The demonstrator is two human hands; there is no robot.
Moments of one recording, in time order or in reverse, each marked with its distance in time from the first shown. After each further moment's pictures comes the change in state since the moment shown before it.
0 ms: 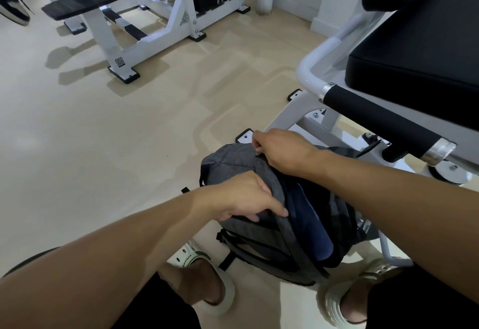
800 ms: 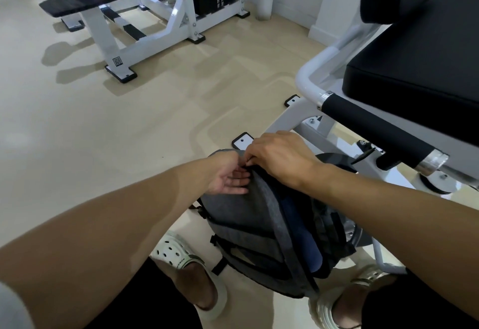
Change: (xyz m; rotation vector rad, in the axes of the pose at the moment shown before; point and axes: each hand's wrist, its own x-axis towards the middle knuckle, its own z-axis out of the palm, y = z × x) left_hand 0.046 -0.006 -0.045 -0.708 0.114 -0.307; right_hand -0.017 -0.019 -0.017 -0.113 0.154 -0.128
